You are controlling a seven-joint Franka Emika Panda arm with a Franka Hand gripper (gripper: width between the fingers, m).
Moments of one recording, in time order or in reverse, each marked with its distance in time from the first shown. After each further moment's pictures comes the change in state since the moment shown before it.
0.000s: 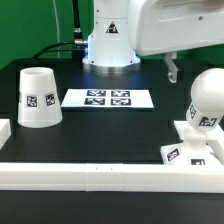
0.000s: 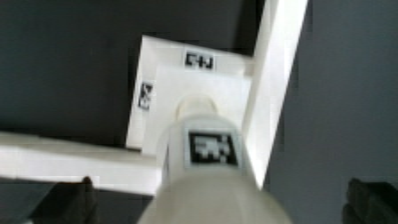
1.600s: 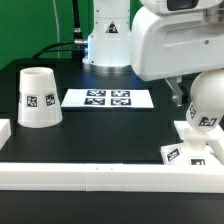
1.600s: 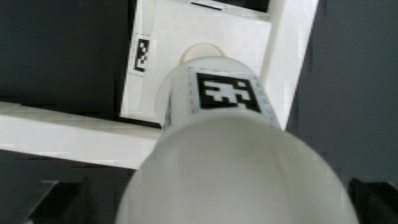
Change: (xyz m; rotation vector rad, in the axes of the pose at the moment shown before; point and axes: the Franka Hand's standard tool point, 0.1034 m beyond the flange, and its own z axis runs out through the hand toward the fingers) arm 0.022 0.005 0.018 0.002 0.002 -0.016
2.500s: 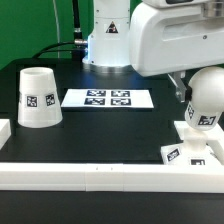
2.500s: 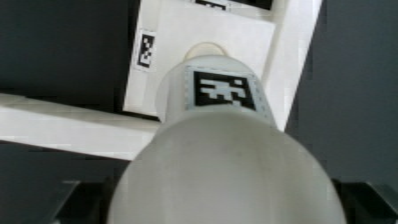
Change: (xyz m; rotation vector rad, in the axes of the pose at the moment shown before) arm -0.002 0.000 -0.004 -0.011 0.066 0.015
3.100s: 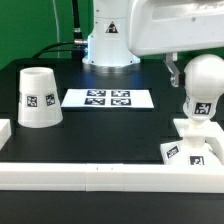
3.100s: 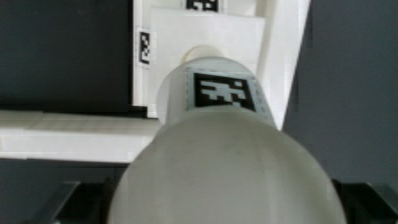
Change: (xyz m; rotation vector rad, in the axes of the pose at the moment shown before) arm -0.026 -0.003 -0.003 -0.020 0.136 0.089
